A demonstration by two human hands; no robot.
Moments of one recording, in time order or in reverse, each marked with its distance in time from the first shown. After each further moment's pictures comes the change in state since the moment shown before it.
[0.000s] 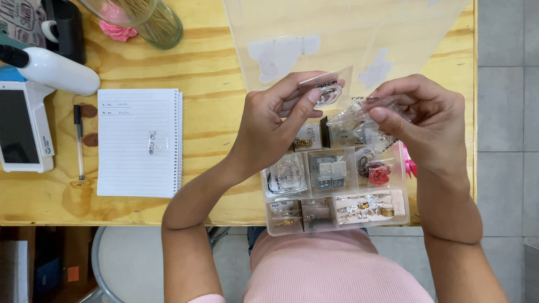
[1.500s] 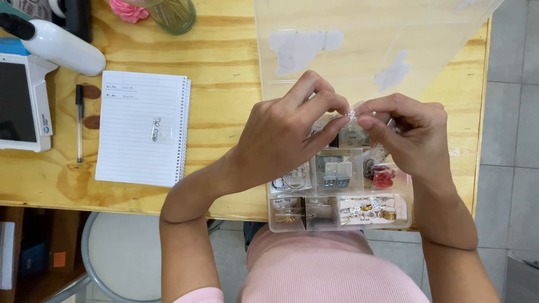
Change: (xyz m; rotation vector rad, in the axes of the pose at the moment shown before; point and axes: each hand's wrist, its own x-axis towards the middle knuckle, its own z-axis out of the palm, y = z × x) left_hand -0.011 0.011 -0.007 0.774 0.016 0.387; right_hand 0.001 0.008 0.021 -0.176 -0.132 -0.161
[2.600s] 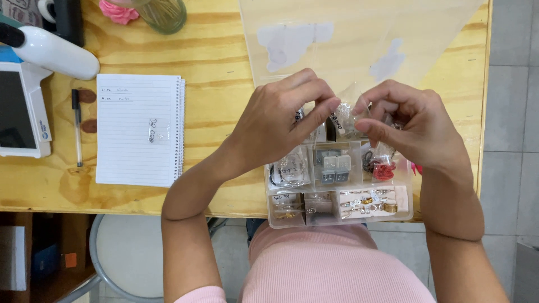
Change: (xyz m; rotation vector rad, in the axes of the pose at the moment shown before) left_hand 0.007 -0.017 0.004 -0.250 -0.163 -0.081; right_hand 0.008 -0.006 -0.018 0.057 -0.223 0.131
